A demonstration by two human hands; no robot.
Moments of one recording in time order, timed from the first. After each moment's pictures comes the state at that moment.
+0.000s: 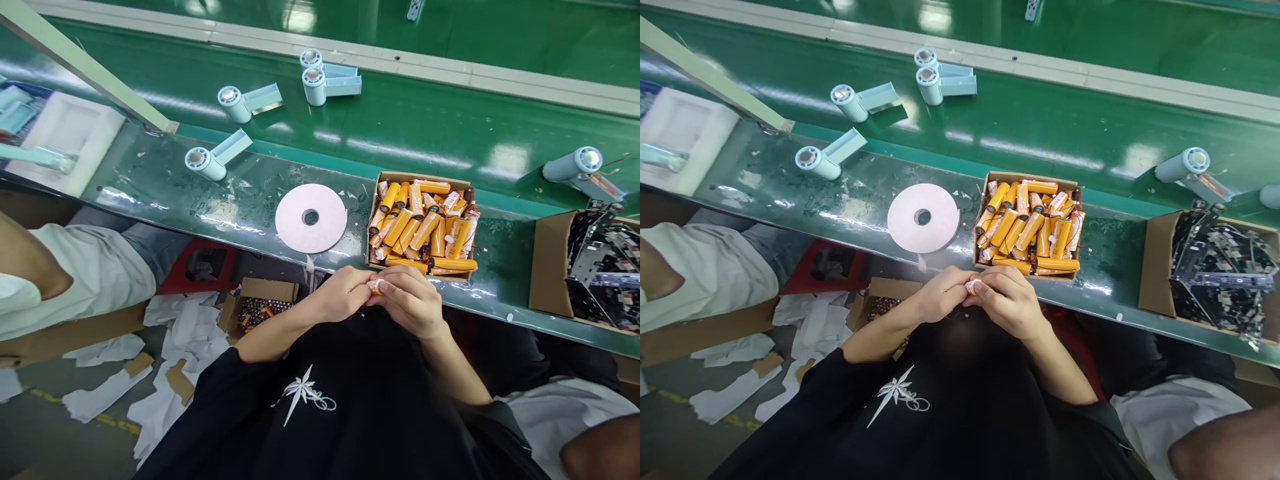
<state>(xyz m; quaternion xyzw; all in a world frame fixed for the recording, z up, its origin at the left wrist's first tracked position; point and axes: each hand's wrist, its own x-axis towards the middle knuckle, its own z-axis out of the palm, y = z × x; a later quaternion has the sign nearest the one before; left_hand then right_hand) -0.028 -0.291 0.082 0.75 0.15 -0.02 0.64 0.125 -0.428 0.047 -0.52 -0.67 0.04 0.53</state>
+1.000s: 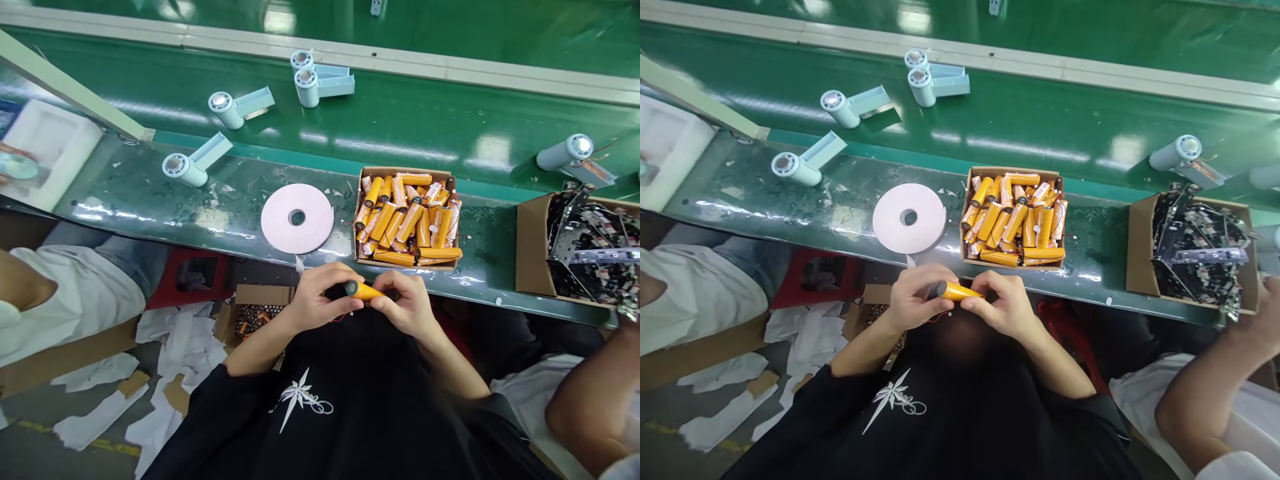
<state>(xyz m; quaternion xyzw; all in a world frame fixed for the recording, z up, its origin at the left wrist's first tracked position) -0.050 -0.300 0.063 0.77 0.07 0.31 0.55 0.110 -0.449 0.058 -0.59 -0.48 0.31 0.57</state>
